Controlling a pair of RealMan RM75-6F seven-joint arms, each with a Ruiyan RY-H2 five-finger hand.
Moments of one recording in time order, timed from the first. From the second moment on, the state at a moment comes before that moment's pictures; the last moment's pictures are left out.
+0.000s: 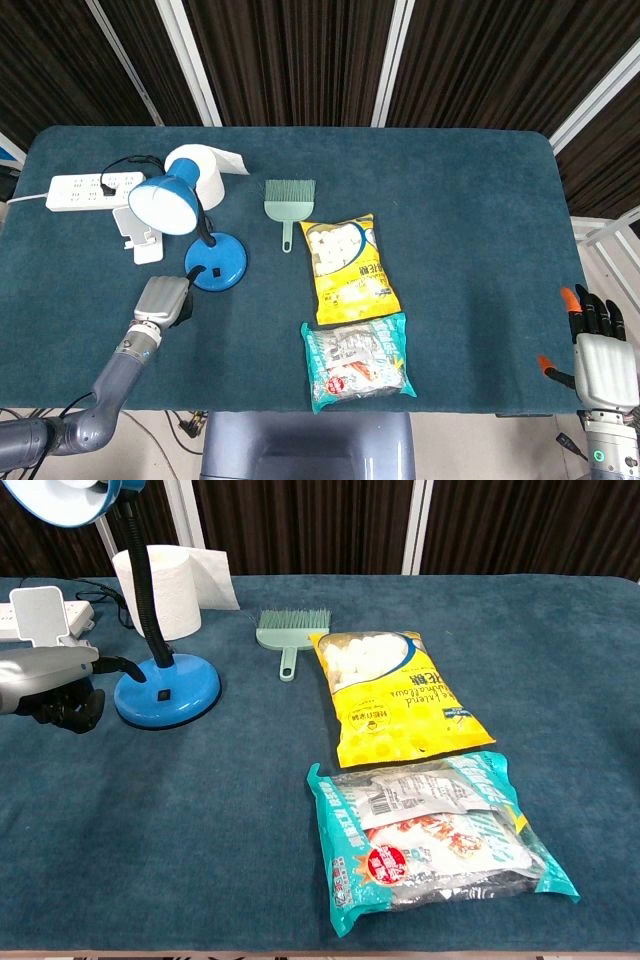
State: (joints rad) left arm -0.65 -1.42 -0.10 -1.66 0.78 0.93 0.54; right arm 0.03 -1.15 0.11 -1.81 -1.36 1.54 -0.30
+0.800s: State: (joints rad) left arm -0.70 -1.46 -0.07 -1.63 0.75 0.95 0.55; right arm 0.03 -1.15 0.11 -1.81 -1.35 1.54 -0.29
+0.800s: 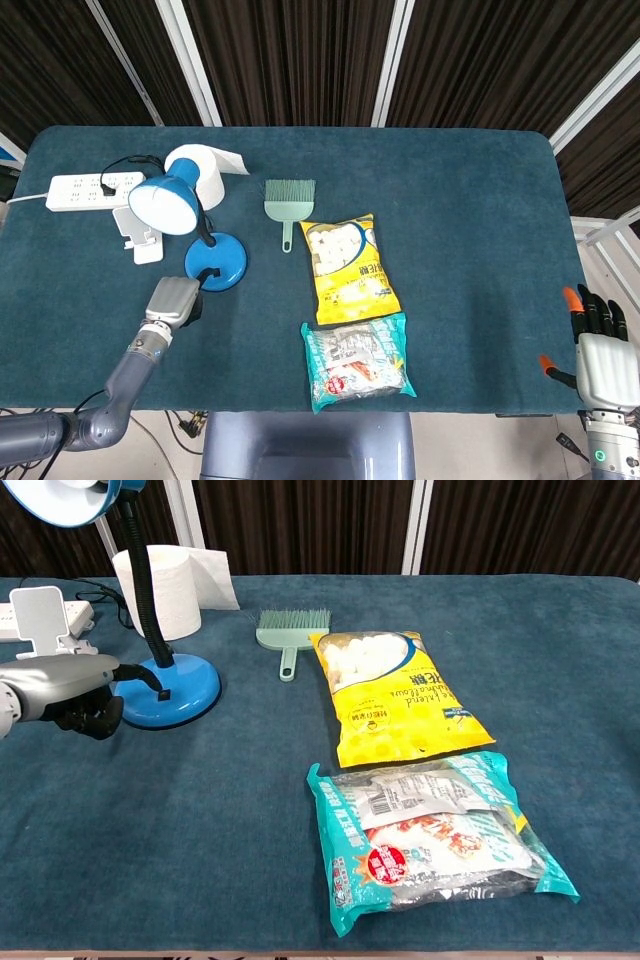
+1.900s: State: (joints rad) left arm -0.74 -1.46 -0.05 -1.63 0.73 0.94 0.54; right arm 0.03 -1.15 0.11 -1.81 -1.35 1.54 -0.29
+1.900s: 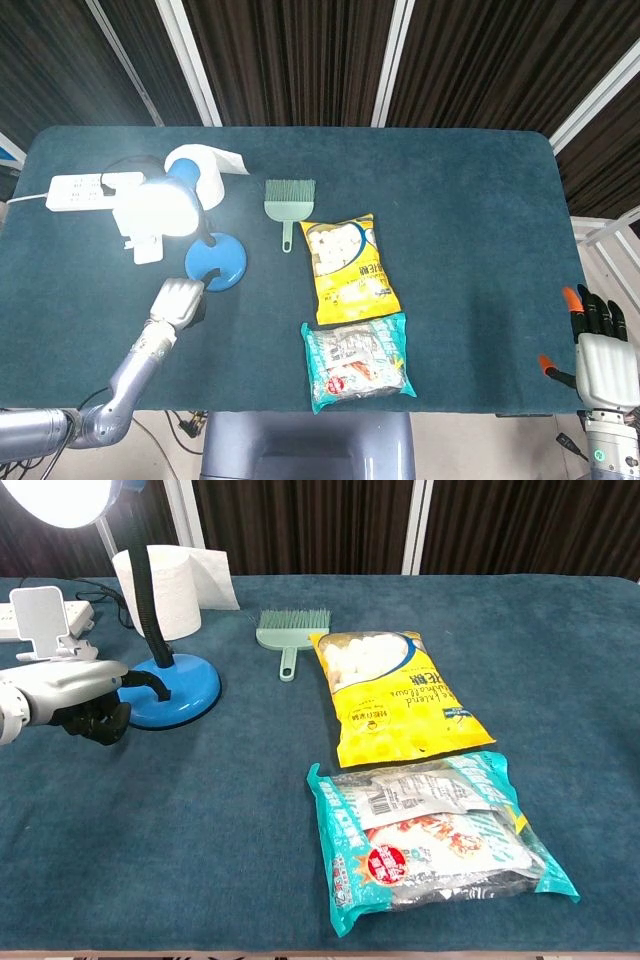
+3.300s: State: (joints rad) left arm -0.29 -1.19 0.14 -1.85 1.23 1.58 0.36; right arm 0.04 -1.14 0.09 -1.81 -1.39 1.52 -0.28
